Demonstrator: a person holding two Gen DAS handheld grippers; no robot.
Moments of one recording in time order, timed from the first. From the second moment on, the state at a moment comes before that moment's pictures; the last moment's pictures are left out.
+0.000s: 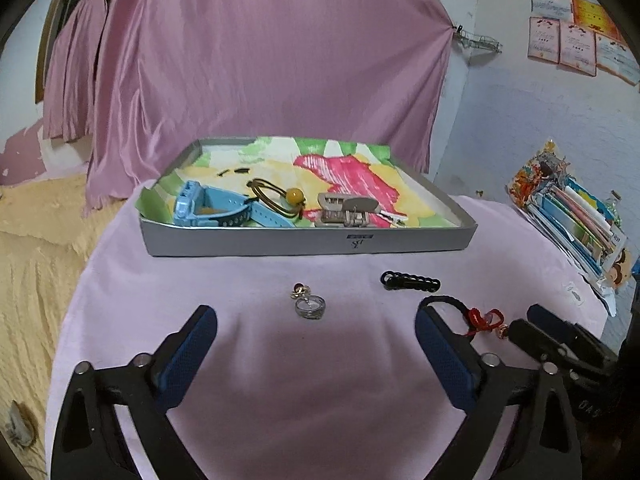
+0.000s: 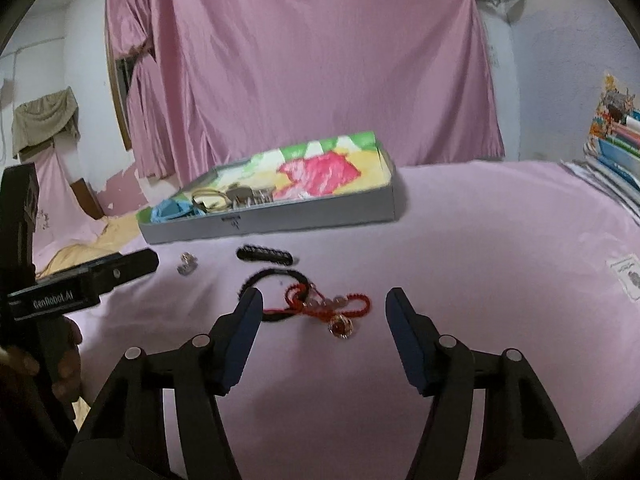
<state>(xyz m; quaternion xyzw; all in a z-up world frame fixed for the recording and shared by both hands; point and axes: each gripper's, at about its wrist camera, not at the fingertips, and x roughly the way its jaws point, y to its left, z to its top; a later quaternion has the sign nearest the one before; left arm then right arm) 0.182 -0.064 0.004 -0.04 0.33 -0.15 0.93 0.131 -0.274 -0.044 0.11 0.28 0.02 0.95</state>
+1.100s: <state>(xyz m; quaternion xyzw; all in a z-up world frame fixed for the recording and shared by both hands) 0.223 -0.078 -0.014 -0.02 0.41 -0.14 0.90 0.160 -0.230 -0.054 0.08 0.32 0.07 0.94</state>
